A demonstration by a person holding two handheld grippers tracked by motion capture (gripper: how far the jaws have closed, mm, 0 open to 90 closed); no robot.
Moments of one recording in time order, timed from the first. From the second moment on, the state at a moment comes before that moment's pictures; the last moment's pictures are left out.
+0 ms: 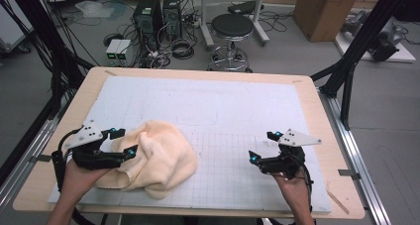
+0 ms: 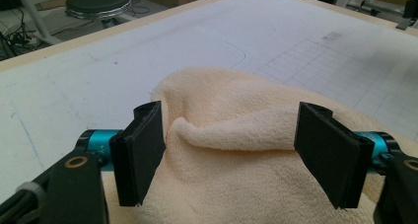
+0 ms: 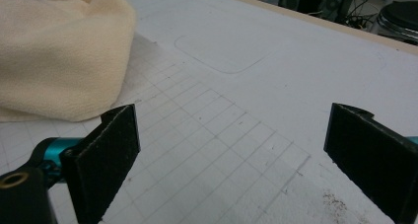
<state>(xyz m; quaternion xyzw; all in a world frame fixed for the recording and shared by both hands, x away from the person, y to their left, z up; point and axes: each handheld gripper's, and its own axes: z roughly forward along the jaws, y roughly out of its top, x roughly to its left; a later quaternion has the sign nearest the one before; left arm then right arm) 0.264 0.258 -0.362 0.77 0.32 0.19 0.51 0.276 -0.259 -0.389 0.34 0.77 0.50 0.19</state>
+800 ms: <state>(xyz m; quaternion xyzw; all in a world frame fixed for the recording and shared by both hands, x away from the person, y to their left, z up) 0.261 0.257 -0.358 0.77 0.32 0.19 0.52 0.275 -0.259 -0.385 0.34 0.77 0.51 0.19</state>
